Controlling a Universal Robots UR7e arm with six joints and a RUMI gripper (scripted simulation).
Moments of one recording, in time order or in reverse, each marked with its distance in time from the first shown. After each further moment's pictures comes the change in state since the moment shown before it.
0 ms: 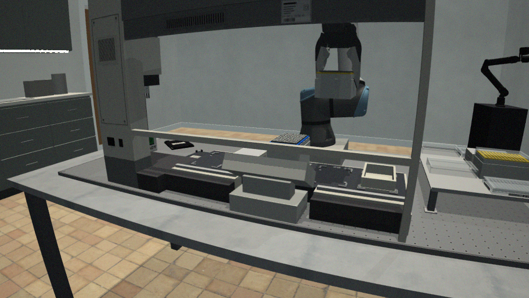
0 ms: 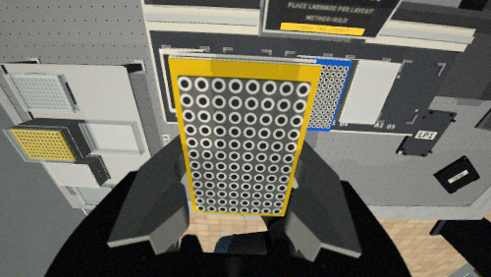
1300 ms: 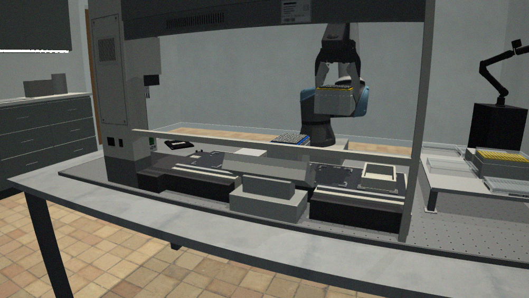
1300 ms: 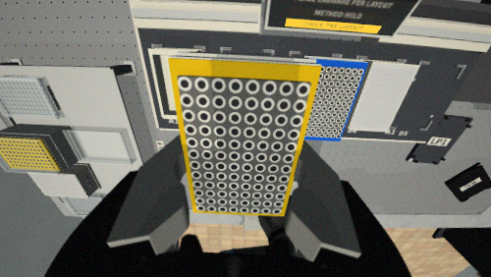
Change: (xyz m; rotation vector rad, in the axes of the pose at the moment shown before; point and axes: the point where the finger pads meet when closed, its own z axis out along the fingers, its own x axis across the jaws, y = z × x) arm 0.000 0.000 0.038 0.000 0.000 0.000
